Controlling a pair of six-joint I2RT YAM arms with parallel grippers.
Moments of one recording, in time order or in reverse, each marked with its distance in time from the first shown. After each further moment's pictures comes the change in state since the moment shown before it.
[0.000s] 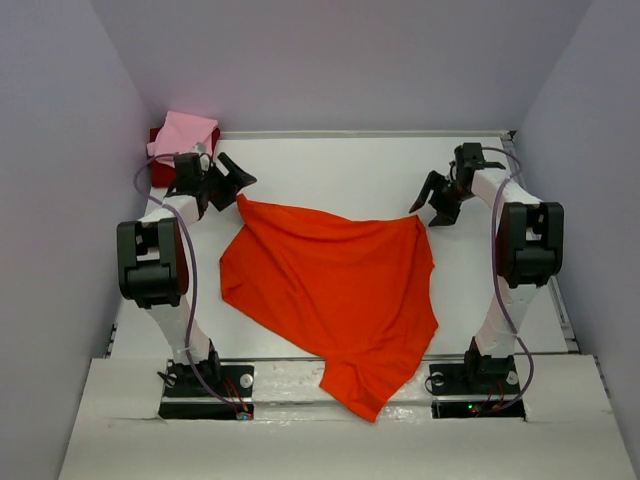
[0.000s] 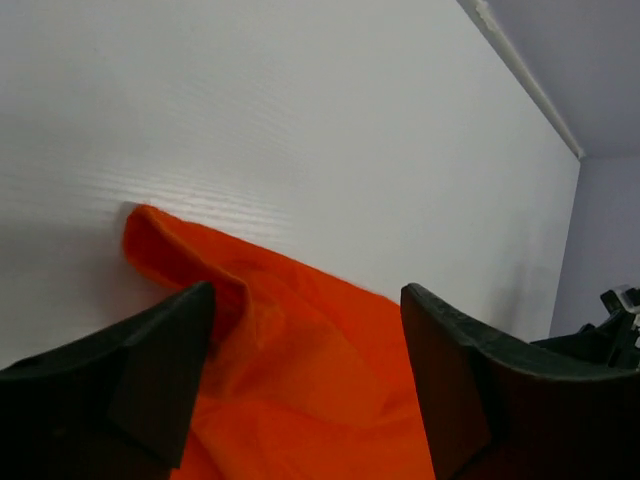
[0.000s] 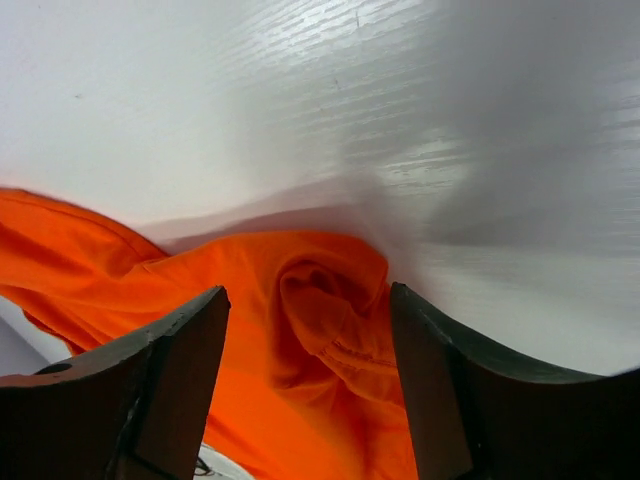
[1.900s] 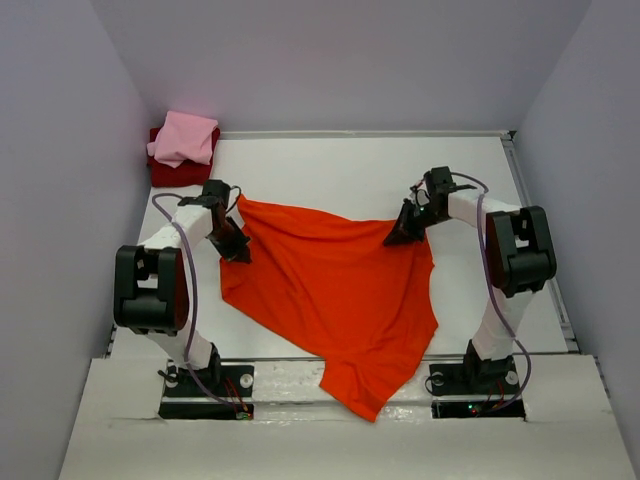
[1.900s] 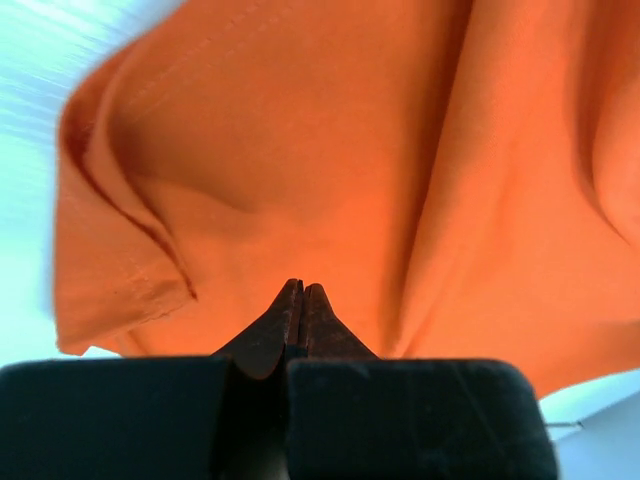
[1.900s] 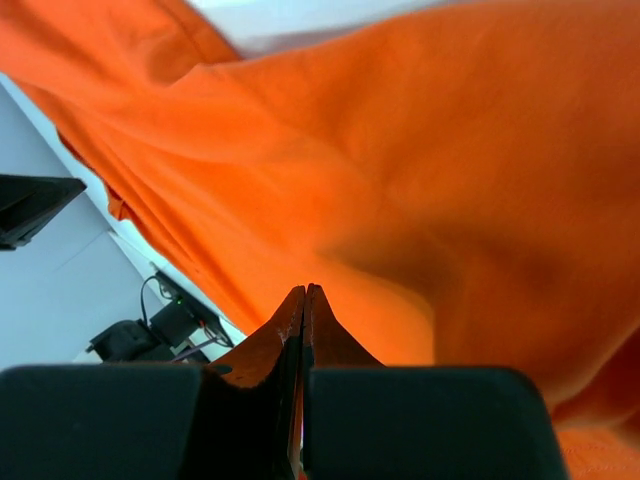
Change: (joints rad) left arm -0.164 -0.203 -0.109 -0.834 -0.276 -0.015; right arm 0.166 -0.086 -0.244 0.129 -0.291 0.041
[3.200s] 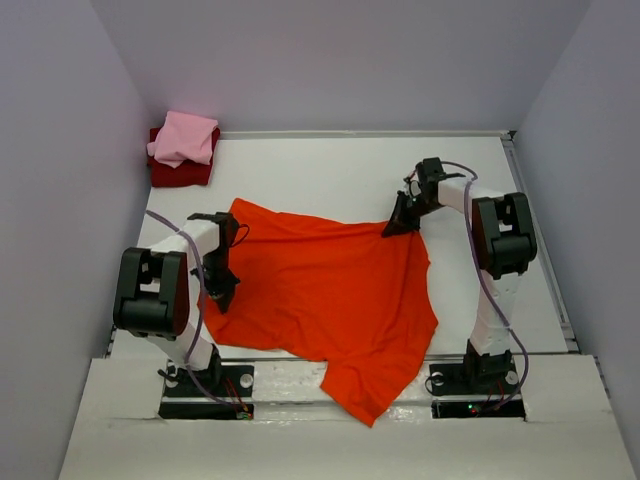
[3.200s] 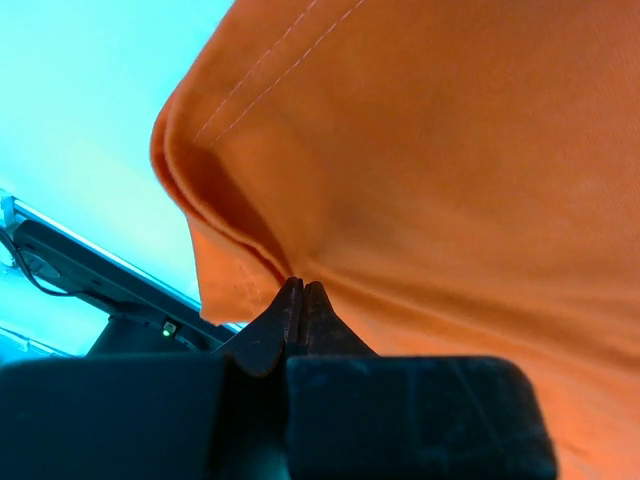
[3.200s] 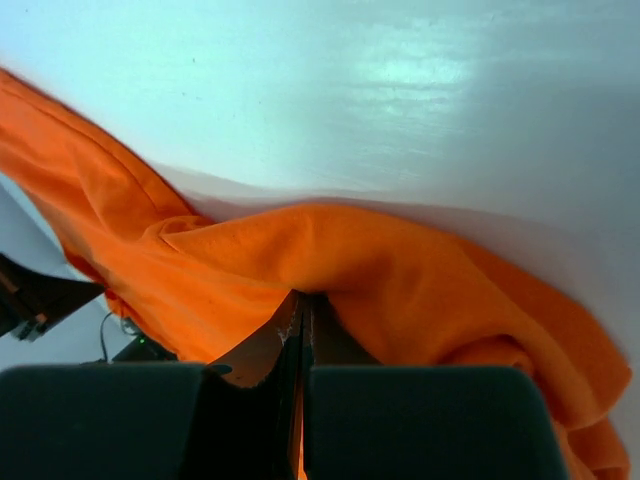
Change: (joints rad) left arm -0.056 -0.002 -0.159 -0.326 -0.359 -0.090; right arm 0.000 0.215 0.204 -0.030 0.102 -0.084
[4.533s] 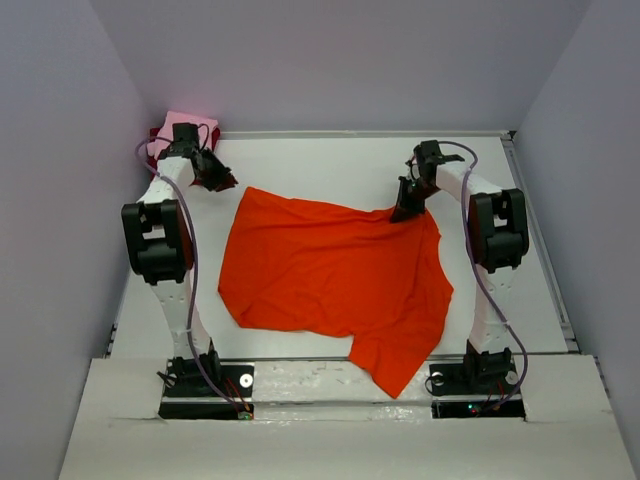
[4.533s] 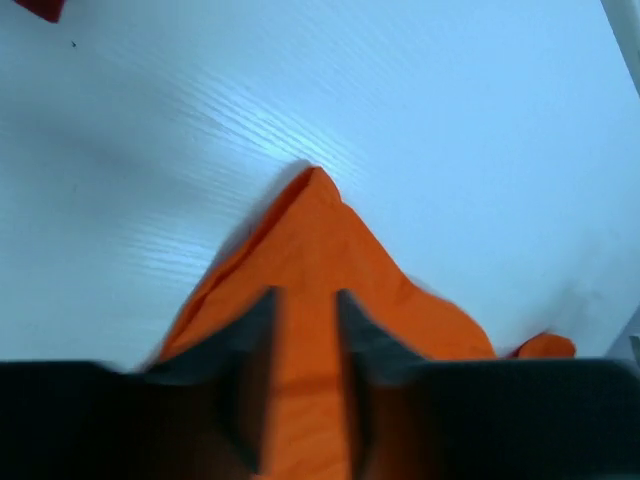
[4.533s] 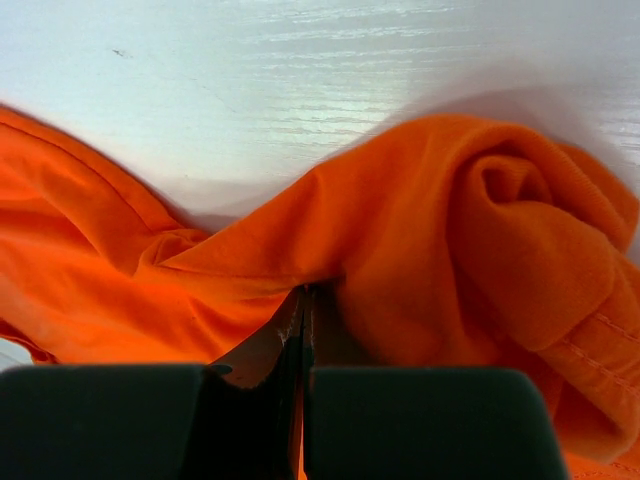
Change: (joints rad) left arm 0.217 0.420 0.799 0.494 0.466 0.138; right arm 0.005 0.084 0.269 -0.185 0.194 -0.101
